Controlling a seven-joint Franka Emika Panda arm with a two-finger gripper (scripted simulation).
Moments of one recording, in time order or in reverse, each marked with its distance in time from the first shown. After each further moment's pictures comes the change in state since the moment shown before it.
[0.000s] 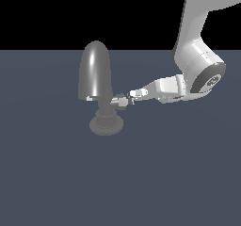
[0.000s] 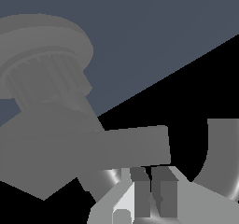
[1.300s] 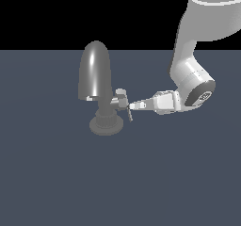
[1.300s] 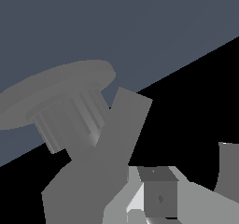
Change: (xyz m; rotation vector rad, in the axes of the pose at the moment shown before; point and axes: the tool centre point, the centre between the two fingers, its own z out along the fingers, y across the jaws) arm 0.040 -0.031 -0.001 -0.034 -0.005 -0.027
